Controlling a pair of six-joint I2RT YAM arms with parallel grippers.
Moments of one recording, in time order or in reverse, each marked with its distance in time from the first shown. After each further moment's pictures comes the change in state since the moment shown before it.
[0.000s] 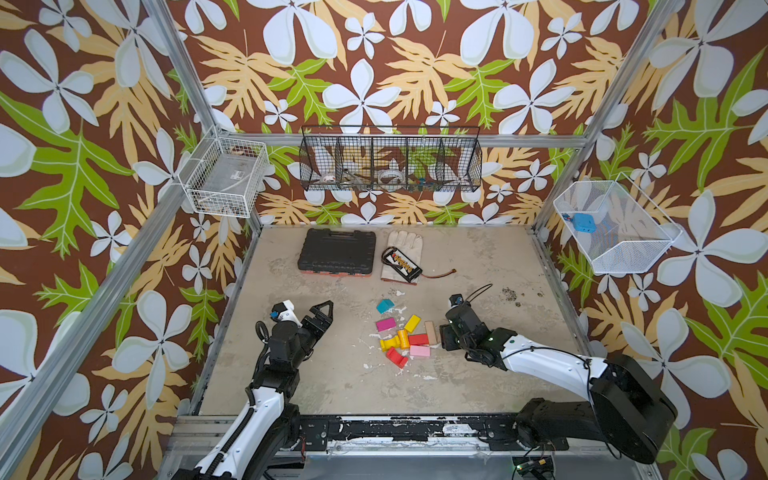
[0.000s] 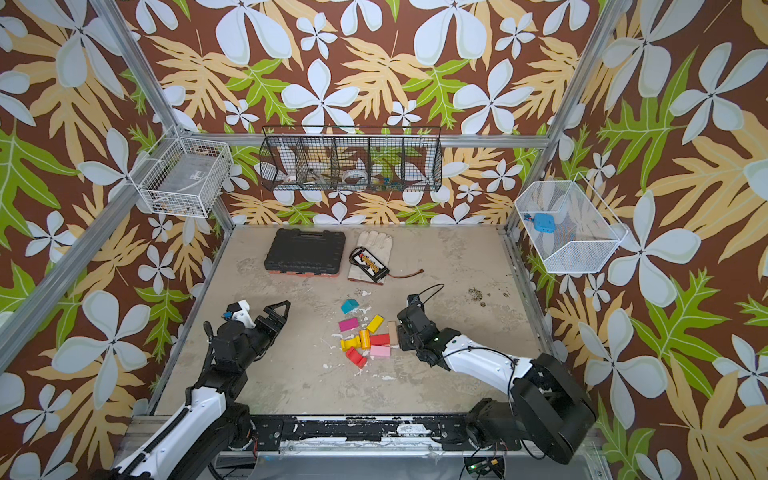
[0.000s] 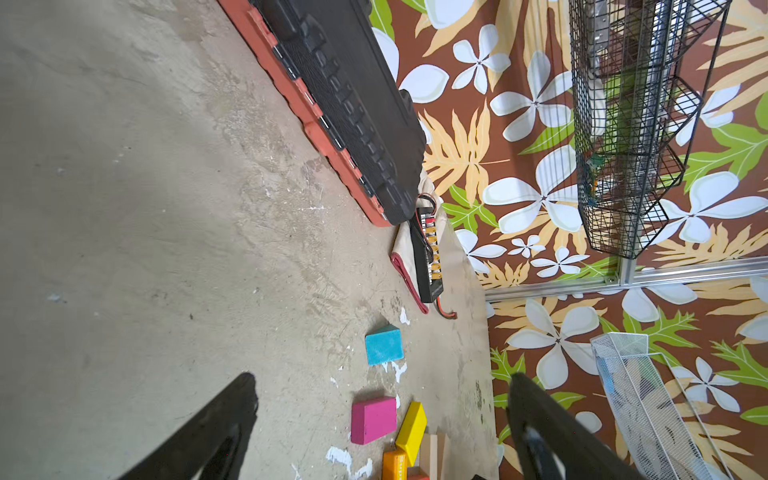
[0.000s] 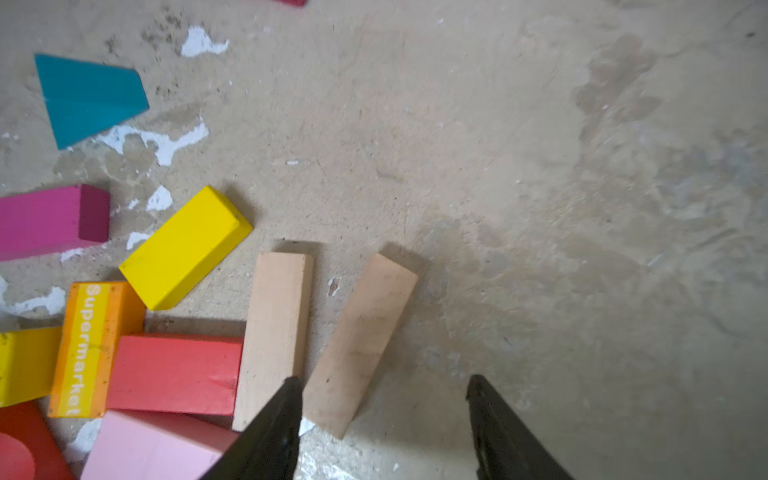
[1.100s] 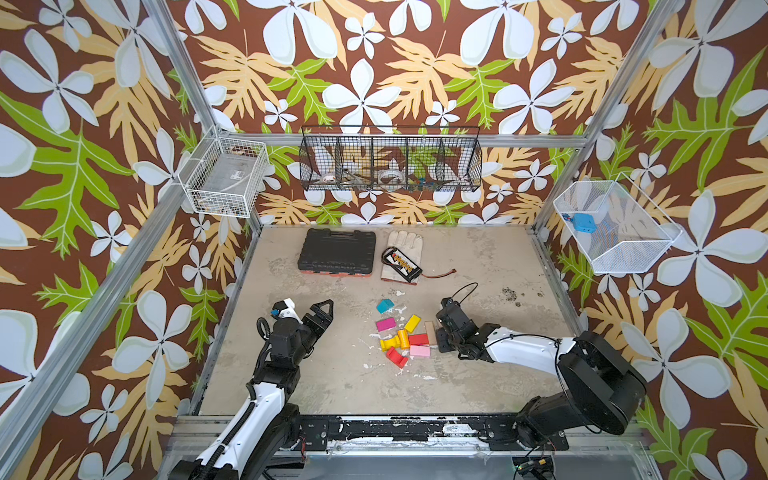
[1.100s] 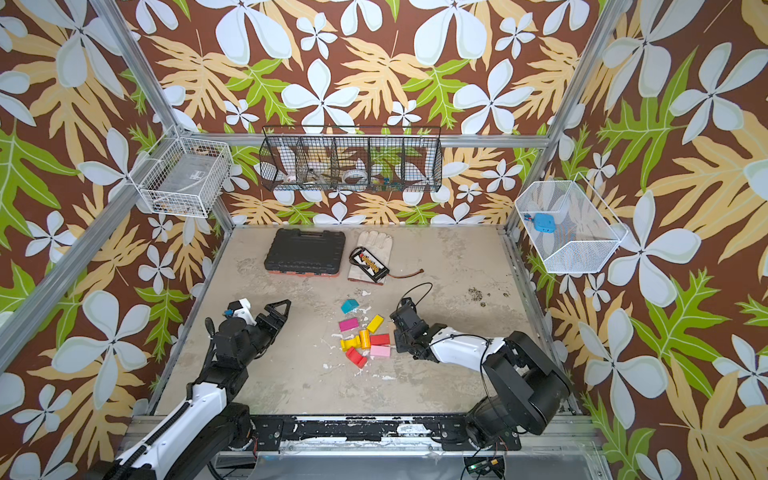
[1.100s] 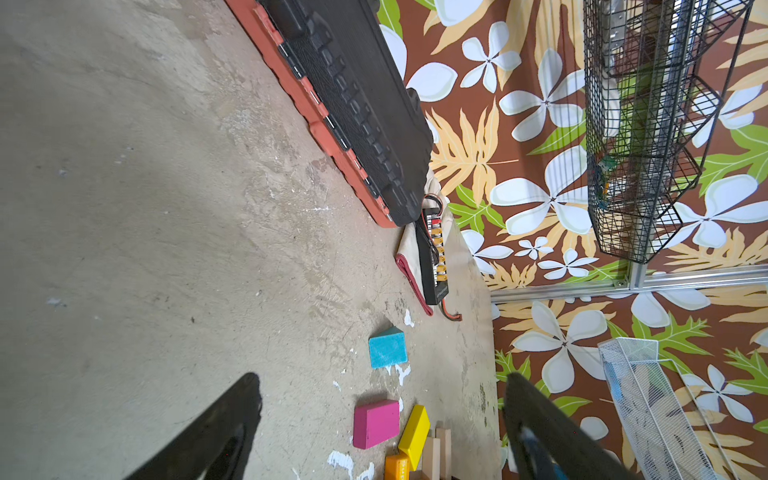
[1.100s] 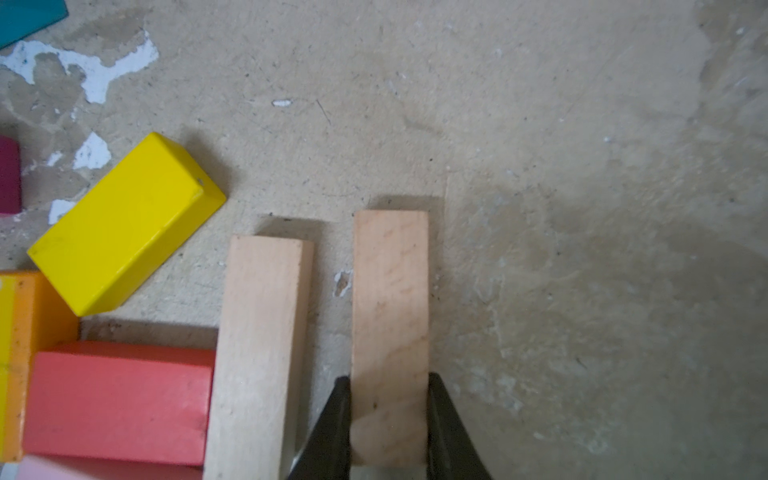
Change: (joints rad) left arm 0.000 0.037 0.013 -0.009 -0.006 0.000; right arm 0.002 0.139 0.040 0.011 -0.030 0.008
